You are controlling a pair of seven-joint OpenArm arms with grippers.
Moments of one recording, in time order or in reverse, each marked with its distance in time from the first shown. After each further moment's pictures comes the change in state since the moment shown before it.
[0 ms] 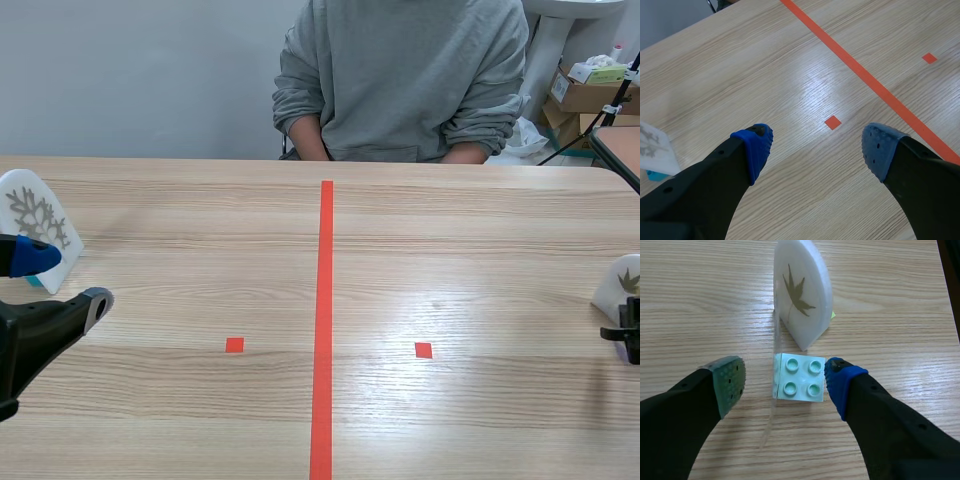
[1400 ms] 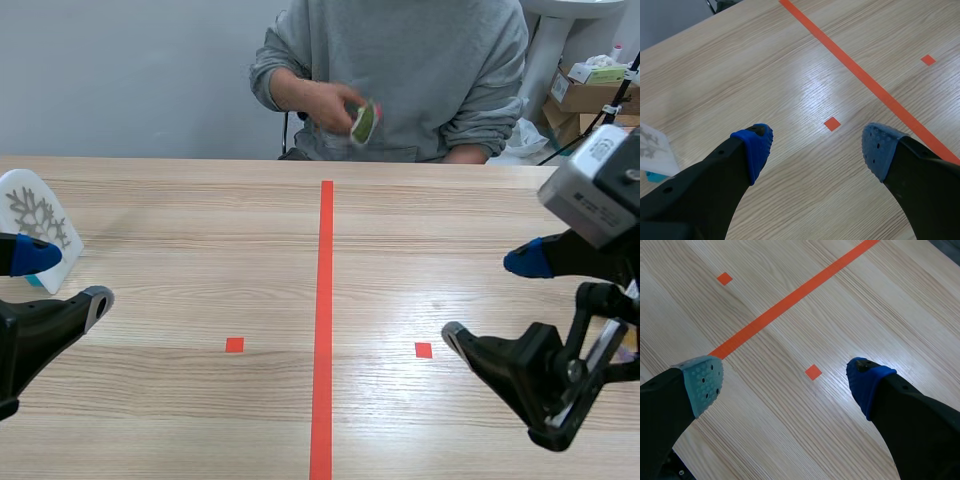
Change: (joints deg) left arm 0.0 0.0 0.0 0.0 -0.2 0.0 -0.2; right arm -28.4 12.5 -16.1 51.3 13.7 13.8 -5.2
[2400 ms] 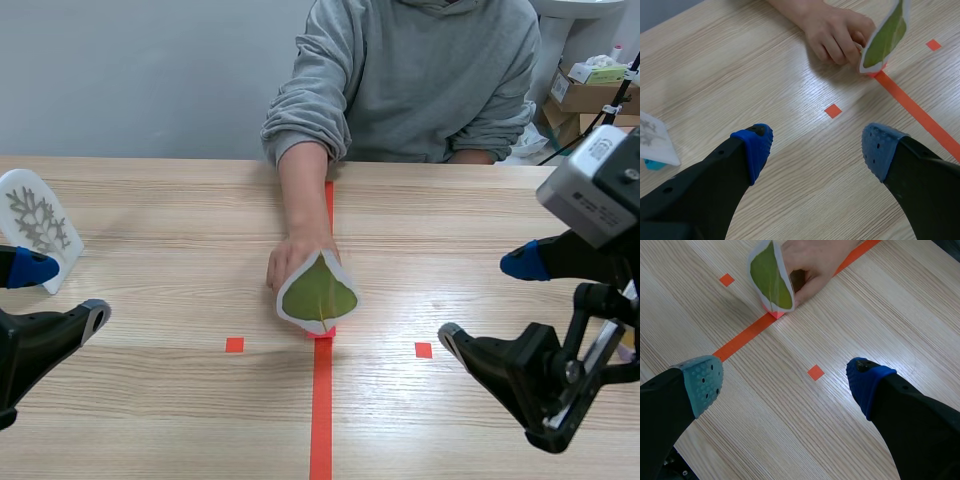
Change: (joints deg) left arm 0.0 0.0 0.0 0.0 0.0 0.0 3.2; right arm 0.0 0.0 0.0 0.0 0.6 0.0 -0.4
